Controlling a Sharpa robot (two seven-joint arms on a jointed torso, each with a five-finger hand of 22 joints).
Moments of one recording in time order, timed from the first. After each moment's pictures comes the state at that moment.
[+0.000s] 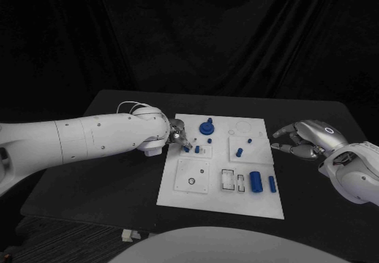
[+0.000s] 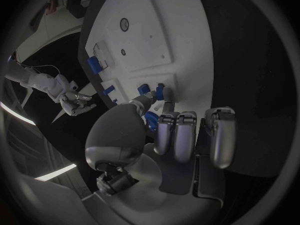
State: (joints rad) left arm 1.26 -0.69 -0.21 1.41 -1.05 0.05 -0.51; left_hand 1.02 0.00 0.40 0.05 0.18 1.00 0.04 0.23 1.21 1.47 -0.02 1.57 1.31 1.47 -0.06 1.57 1.31 0.04 1.47 0.06 1.49 1.31; right arm 1.20 -1.08 -0.25 1.65 -1.60 -0.56 -0.11; right_hand 1.35 -0.03 0.09 0.22 0.18 0.95 0.11 0.13 0.16 1.47 0.02 1.51 1.31 1.46 -0.05 1.43 1.31 0.07 1.45 0.06 1.15 1.31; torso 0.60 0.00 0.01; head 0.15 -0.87
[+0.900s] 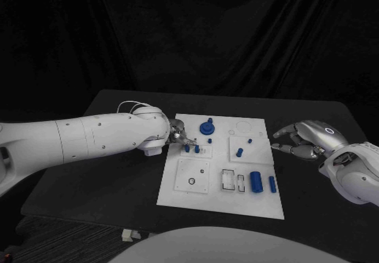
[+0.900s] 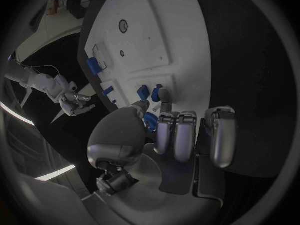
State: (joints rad) left arm 1.26 -0.69 -0.21 1.40 -1.05 0.07 -0.52; left_hand 0.97 0.05 0.16 0.24 0.30 0.98 0.05 0.28 1.31 1.47 -0.01 1.57 1.31 1.47 -0.05 1.57 1.31 0.04 1.47 0.06 1.47 1.31; right arm 1.20 -1.08 -0.25 1.65 -1.60 -0.56 -0.11; right_hand 1.35 -0.03 0.09 0.22 0.18 0.95 0.11 0.13 0.16 1.47 0.02 1.51 1.31 1.46 -0.05 1.43 1.31 0.07 1.45 0.06 1.15 1.31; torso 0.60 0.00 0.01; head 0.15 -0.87
